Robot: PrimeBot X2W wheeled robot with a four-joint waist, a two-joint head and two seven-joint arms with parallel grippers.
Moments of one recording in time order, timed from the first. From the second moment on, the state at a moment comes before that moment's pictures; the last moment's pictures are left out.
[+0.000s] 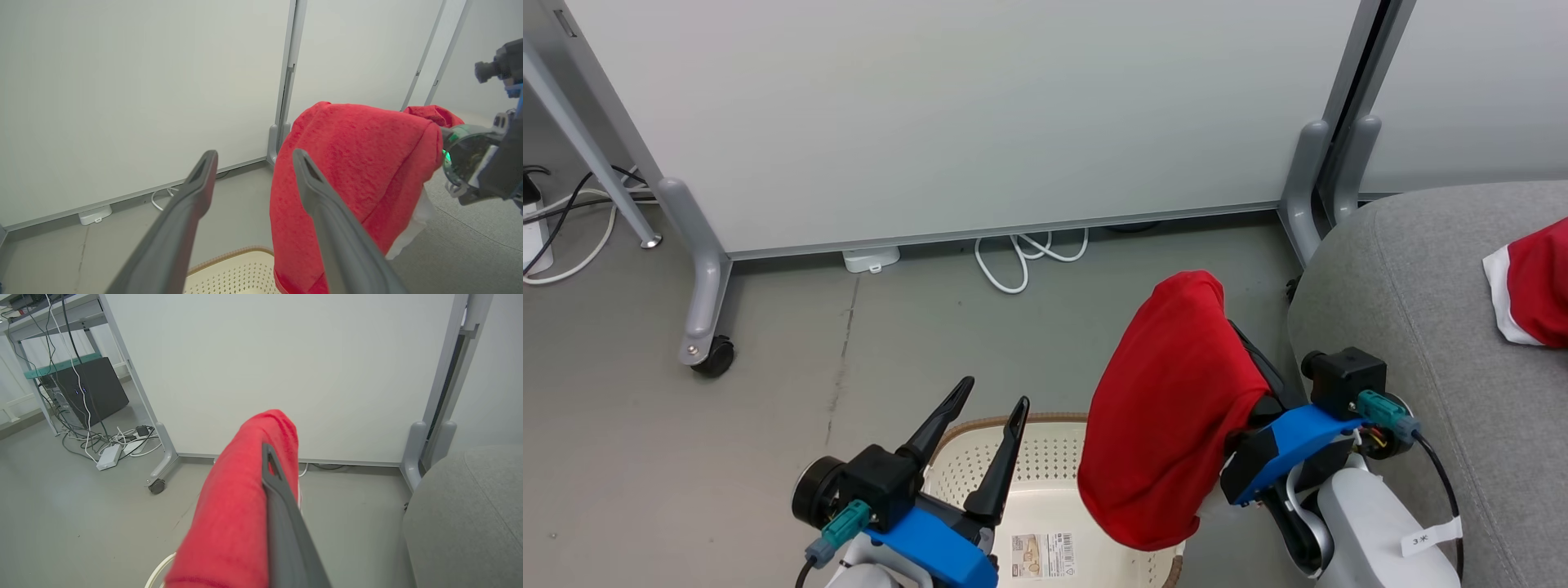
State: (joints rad) left arm -0.20 0.18 -0.55 0.30 -0.41 -0.13 -0.26; right arm -0.41 -0.05 0.22 0.60 0.25 0.13 -0.24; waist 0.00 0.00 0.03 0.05
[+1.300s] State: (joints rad) left arm -0.21 0.18 -0.57 0.30 -0.39 -0.13 -0.26; right arm -0.39 -0.05 0.19 0.56 0.25 0.13 -0.24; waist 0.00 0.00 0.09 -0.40
